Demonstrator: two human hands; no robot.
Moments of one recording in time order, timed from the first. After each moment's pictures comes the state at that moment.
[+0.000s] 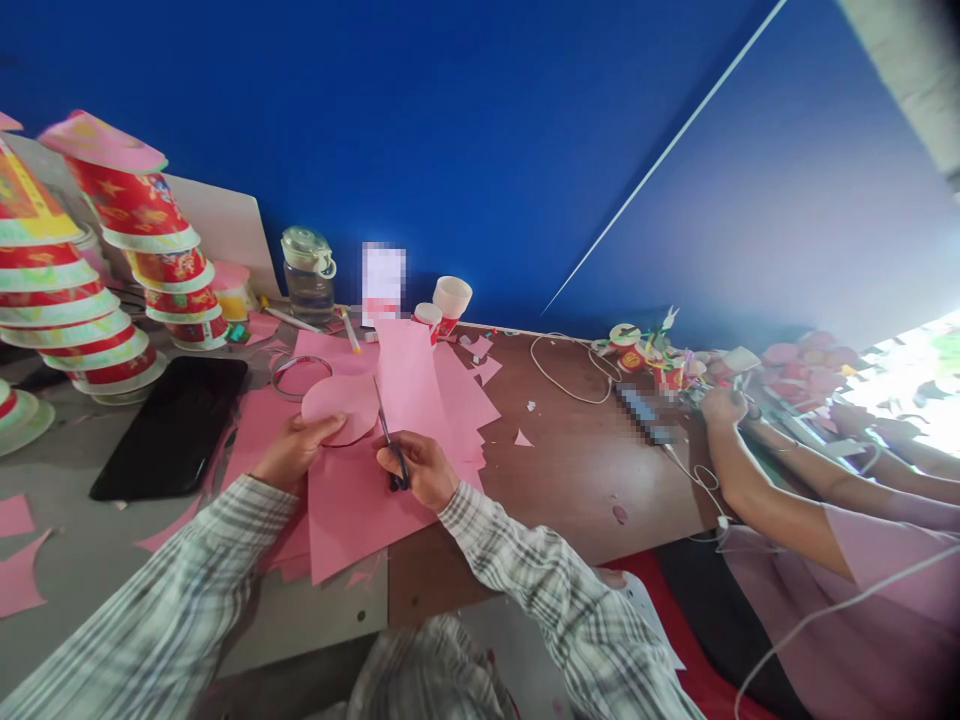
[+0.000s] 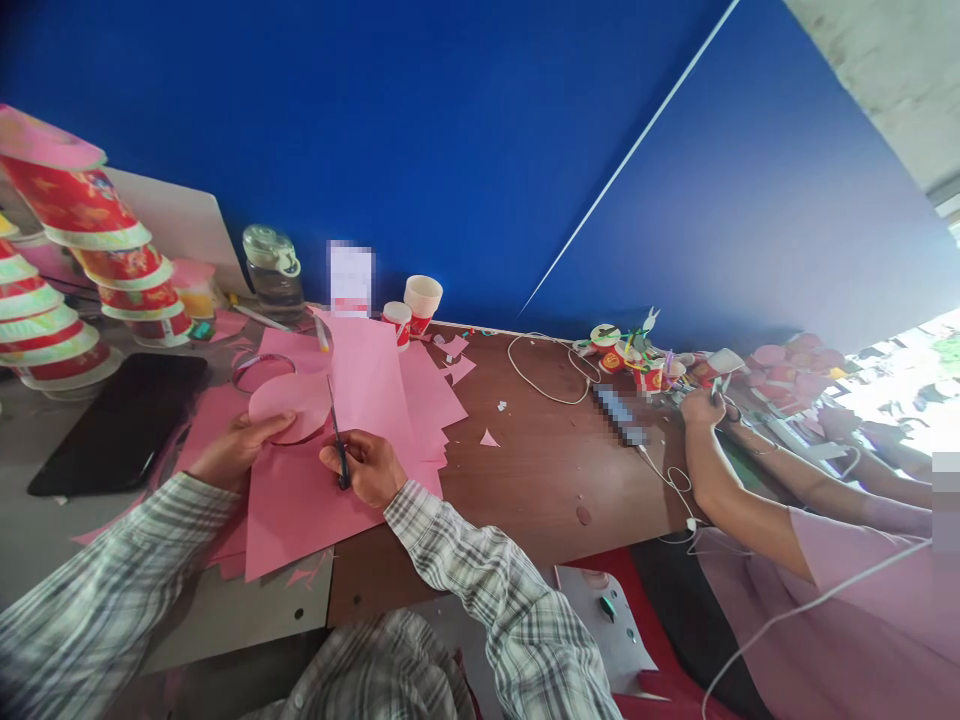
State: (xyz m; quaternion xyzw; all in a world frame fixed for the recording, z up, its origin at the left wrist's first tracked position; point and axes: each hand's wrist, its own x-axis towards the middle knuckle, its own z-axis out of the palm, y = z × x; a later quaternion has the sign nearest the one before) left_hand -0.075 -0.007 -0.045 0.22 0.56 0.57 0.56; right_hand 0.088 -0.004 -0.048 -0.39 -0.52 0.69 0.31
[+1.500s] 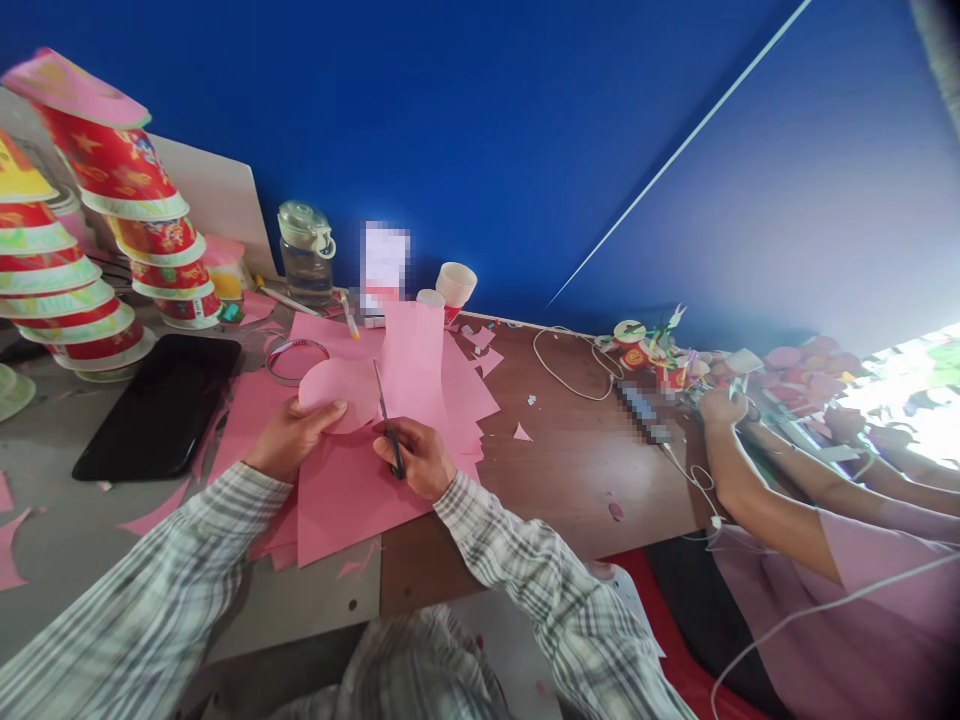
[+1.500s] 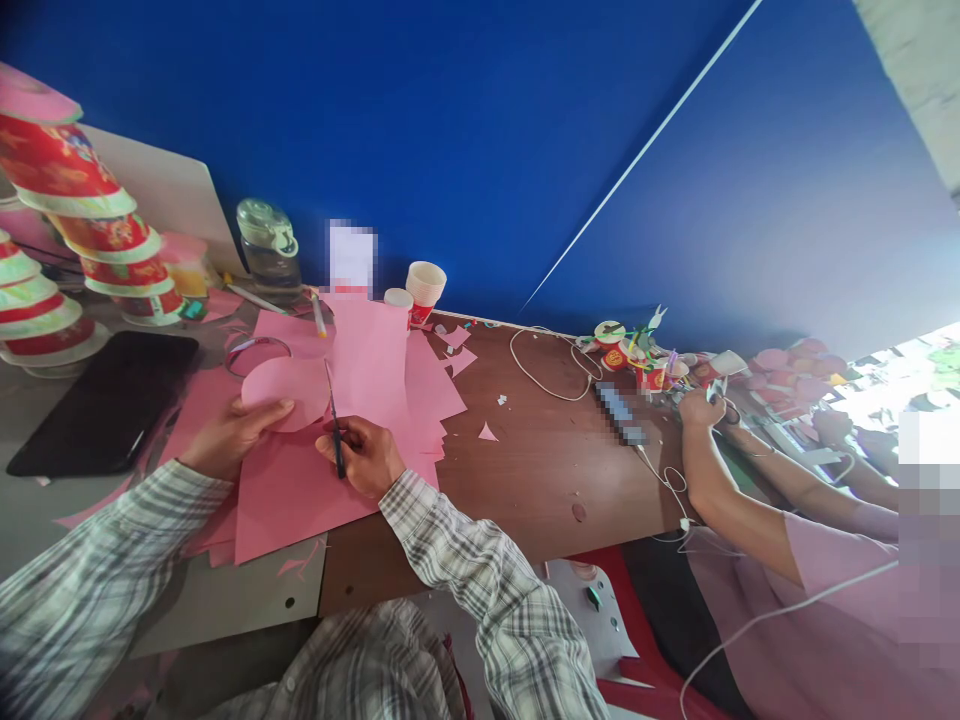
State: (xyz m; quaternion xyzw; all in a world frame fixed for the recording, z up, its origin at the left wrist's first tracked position) left_hand -0.075 -0.008 -0.040 0.34 0.60 0.53 0.49; right_hand 0.089 0.000 -0.059 -0.41 -0.55 0.65 0.32
